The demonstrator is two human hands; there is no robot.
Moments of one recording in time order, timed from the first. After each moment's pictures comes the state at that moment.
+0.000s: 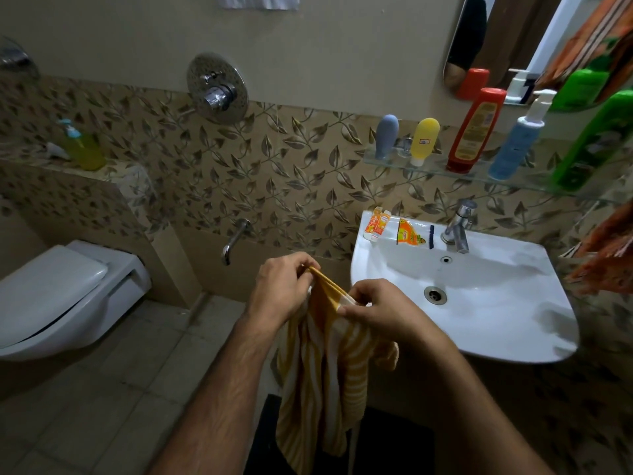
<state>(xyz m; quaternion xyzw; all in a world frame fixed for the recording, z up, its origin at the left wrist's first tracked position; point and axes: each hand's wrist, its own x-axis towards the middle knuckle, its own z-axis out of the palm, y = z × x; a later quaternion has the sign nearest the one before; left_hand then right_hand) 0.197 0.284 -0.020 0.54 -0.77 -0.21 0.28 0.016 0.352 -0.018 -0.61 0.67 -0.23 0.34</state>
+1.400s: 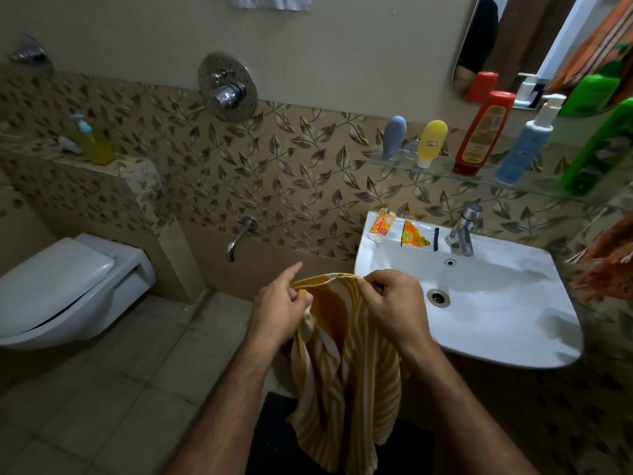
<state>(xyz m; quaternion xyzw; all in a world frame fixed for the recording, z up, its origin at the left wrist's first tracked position) 0.210 0.306 -0.050 0.59 -0.67 -0.35 0.28 0.025 0.358 -0.027 -0.57 0.71 -0.40 0.12</state>
